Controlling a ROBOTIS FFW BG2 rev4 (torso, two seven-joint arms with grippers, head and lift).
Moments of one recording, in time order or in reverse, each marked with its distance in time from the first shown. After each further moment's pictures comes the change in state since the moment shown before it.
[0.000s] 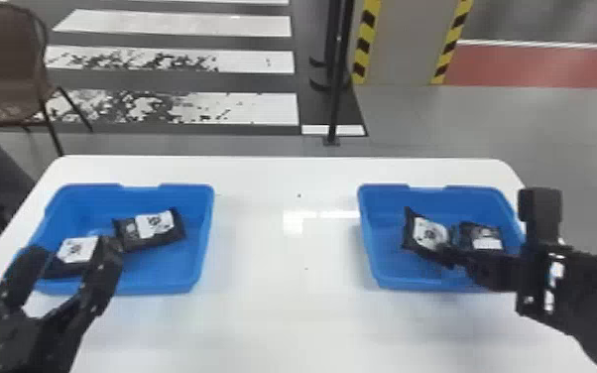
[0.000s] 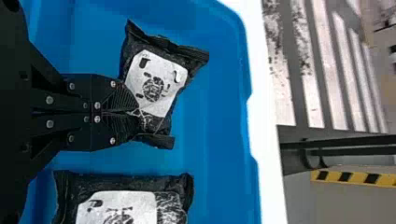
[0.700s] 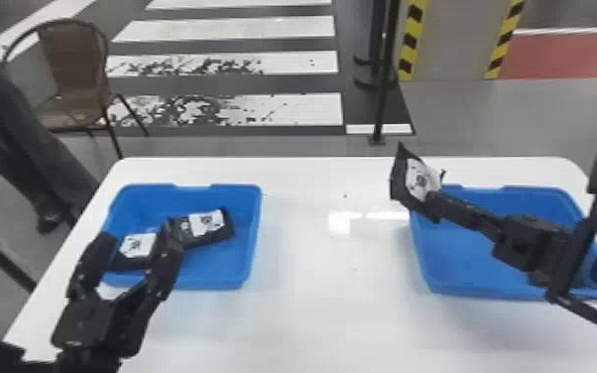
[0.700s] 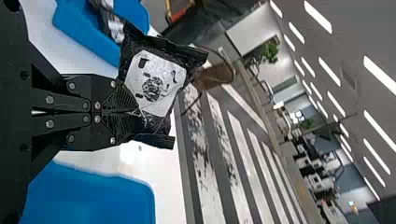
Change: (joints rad) left arm -0.016 -0.003 -0.016 0.000 -0.006 -0.020 0.000; right arm 0.065 0.003 0.045 -0.180 -0.391 -0.145 0.110
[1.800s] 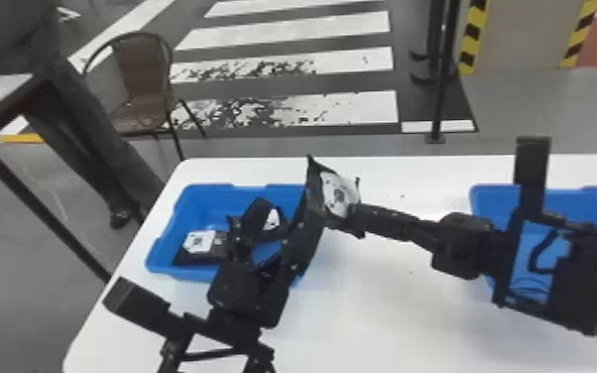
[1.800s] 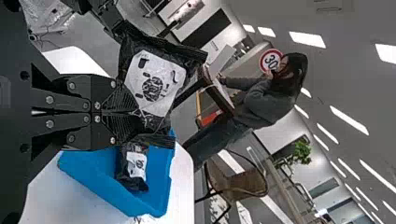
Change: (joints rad) left arm -0.095 0.090 -0.269 -0.042 0.203 0.035 -0.035; right arm -0.151 -0.035 0.378 0.086 -0.192 -0.030 0.018
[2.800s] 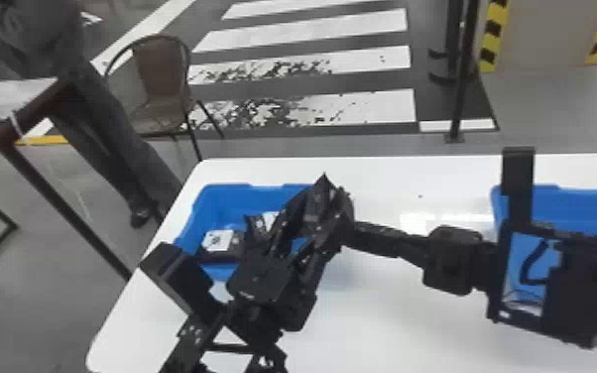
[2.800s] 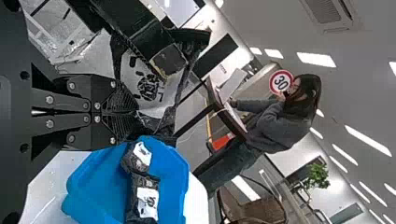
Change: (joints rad) left arm 0.049 0.022 0.037 -0.213 -0.263 0.325 0.135; right arm -0.023 -0.011 0.095 0.025 -0.064 -0.016 0.000
